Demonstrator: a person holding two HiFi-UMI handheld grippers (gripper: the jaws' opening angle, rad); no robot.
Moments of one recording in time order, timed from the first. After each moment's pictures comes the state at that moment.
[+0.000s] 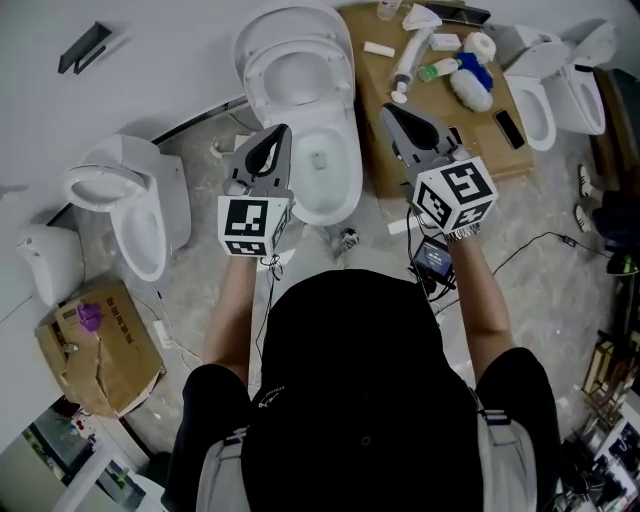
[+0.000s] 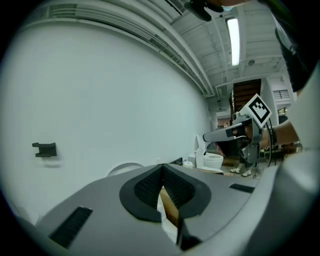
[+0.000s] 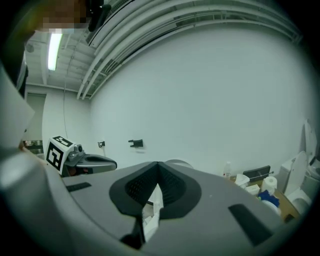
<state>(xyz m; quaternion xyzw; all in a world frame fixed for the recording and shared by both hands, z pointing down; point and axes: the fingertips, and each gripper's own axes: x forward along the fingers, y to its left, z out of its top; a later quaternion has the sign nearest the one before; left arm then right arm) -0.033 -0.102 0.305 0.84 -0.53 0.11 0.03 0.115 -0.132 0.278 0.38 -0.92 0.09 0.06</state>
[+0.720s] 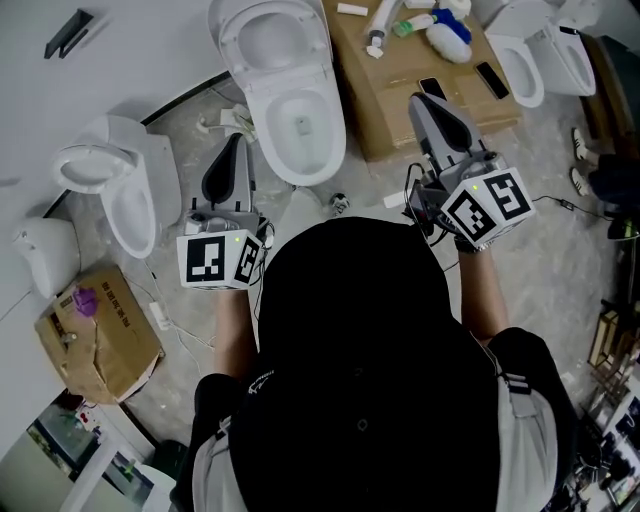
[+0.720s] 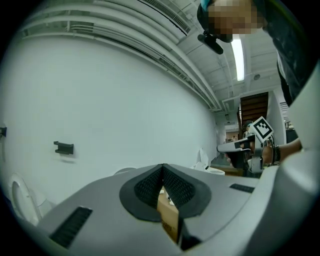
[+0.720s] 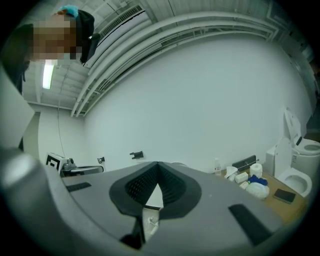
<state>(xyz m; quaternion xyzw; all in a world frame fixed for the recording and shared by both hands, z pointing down) -0.022 0.043 0.245 0.82 -0.57 0.03 0.04 0.207 -0.004 0.231 0.43 -0.89 0.14 -0.02</state>
